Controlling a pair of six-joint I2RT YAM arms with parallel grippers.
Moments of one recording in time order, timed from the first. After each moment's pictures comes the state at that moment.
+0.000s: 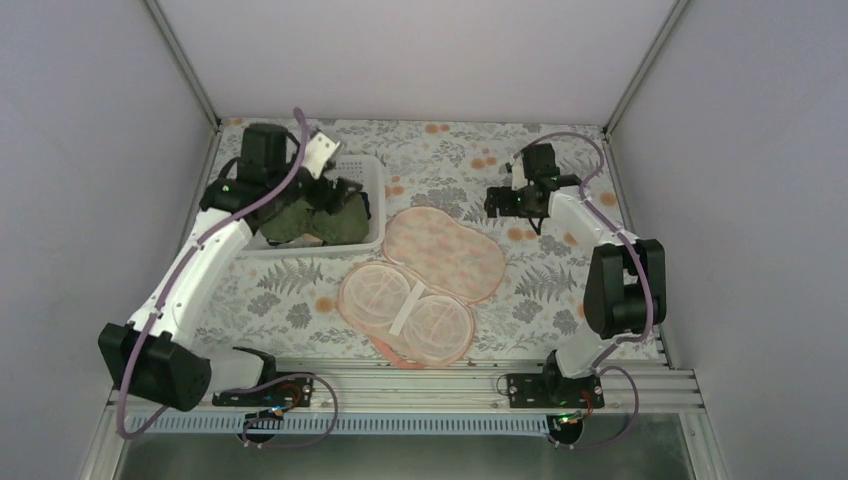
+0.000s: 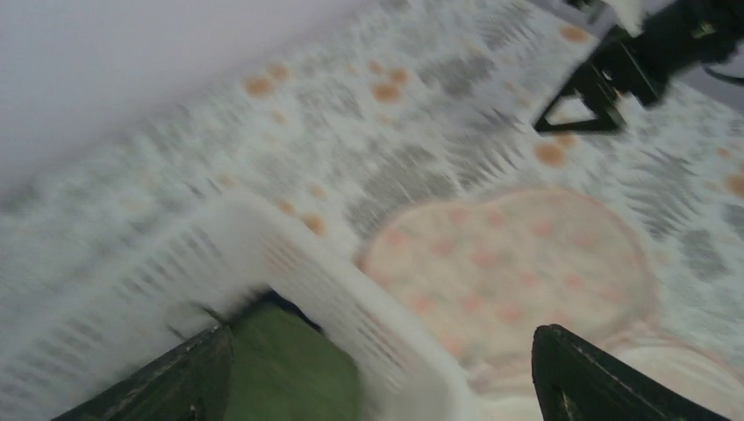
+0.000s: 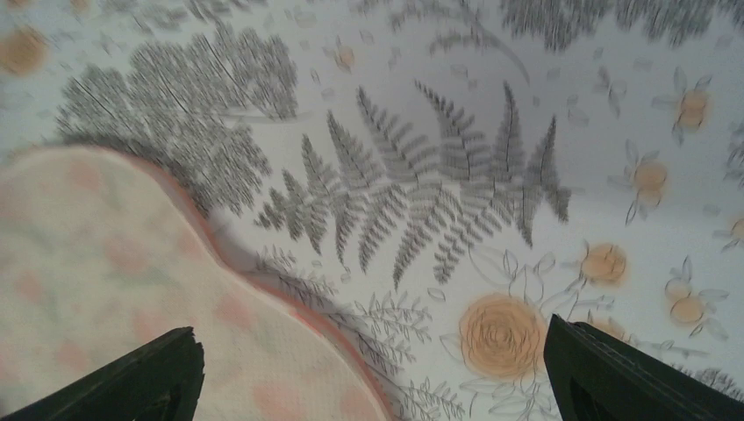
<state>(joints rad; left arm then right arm) -0.25 1.30 1.32 -0.60 0.44 0.26 0.17 1.66 1.22 -0.59 -0.13 0.13</state>
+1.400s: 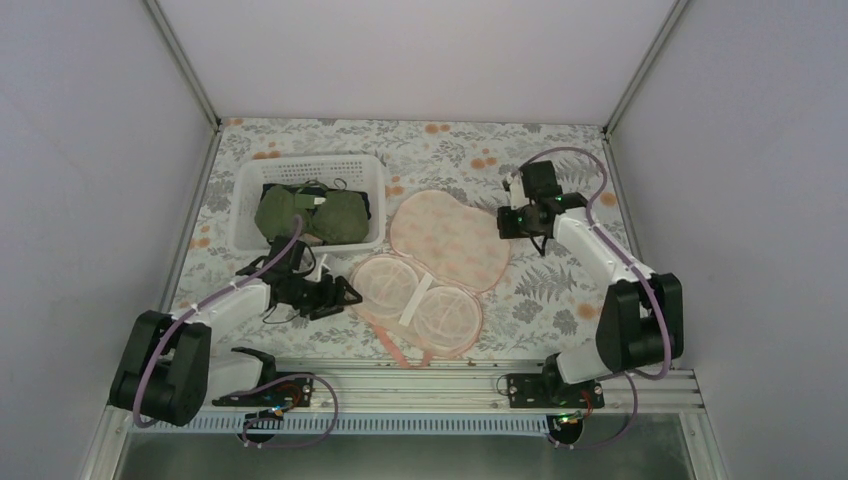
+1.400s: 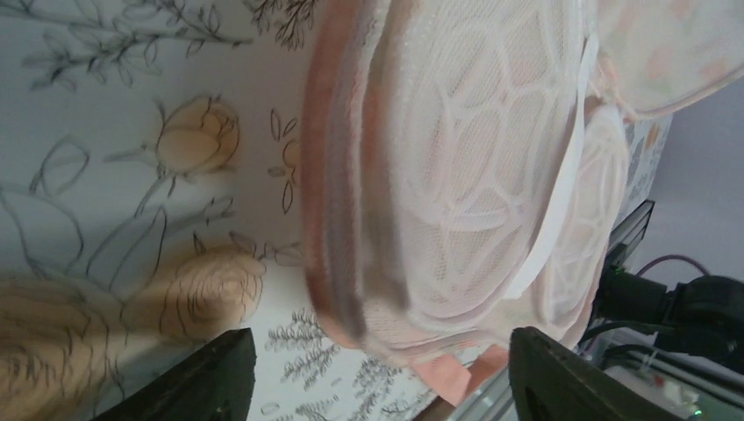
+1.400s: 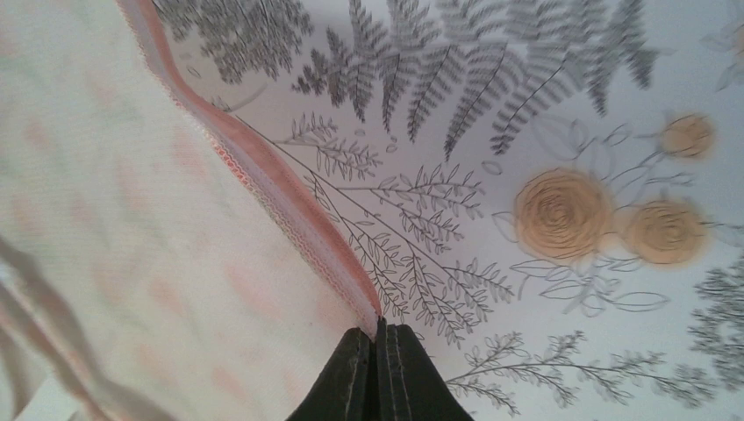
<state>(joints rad) -0.25 1.19 0.42 -0.43 0.74 -0.51 0.23 1.50 1.06 -0.66 -0.14 0.12</state>
